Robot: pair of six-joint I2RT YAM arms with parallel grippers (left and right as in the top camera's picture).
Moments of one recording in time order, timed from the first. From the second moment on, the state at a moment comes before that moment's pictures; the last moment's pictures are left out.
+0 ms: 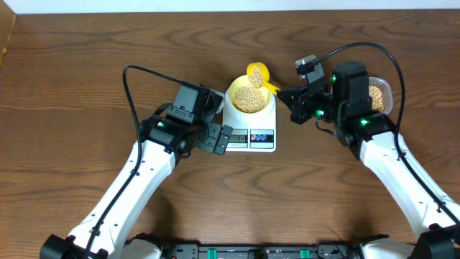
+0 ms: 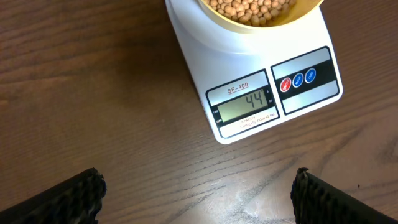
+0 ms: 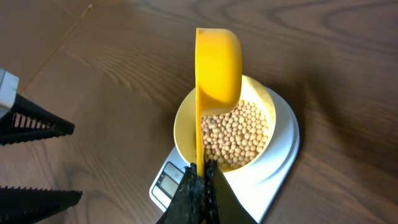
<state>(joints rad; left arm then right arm) -0.40 1.38 1.05 -0.79 0.07 -0.01 0.27 1.44 0.97 -0.16 -0.56 0.12</state>
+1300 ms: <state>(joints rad) -0.40 1.38 1.05 -0.79 0.07 -0.01 0.27 1.44 0.97 -0.12 -0.55 0.14</state>
